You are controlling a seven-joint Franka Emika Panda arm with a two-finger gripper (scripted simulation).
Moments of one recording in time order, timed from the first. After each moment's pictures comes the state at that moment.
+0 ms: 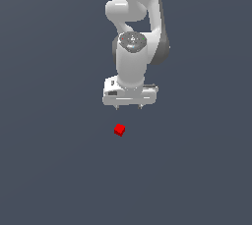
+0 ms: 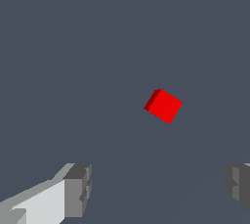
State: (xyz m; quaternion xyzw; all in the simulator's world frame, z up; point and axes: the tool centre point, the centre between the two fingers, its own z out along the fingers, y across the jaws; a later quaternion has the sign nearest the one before) arm -0.006 0.012 0.167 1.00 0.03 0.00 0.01
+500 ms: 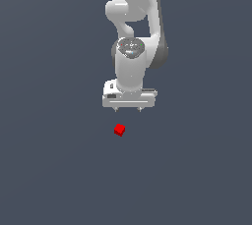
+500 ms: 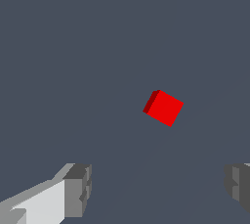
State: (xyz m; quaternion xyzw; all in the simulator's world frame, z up) arm -0.002 0.009 0.154 1.00 0.00 0.00 0.01
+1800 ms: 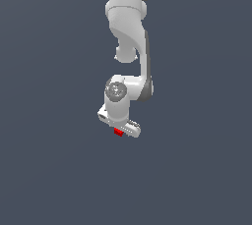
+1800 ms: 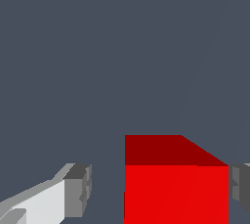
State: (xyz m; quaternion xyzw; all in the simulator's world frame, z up) arm 0.029 -0.031 0.021 0.97 -0.24 0.00 0.00
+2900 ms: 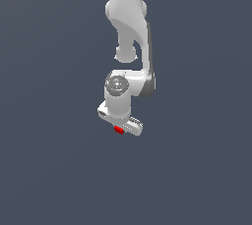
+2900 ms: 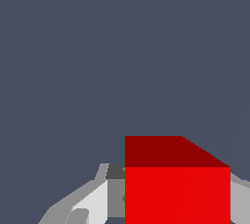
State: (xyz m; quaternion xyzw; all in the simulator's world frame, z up) arm 0.033 -0.026 0.051 0.97 -0.24 0.00 0.00
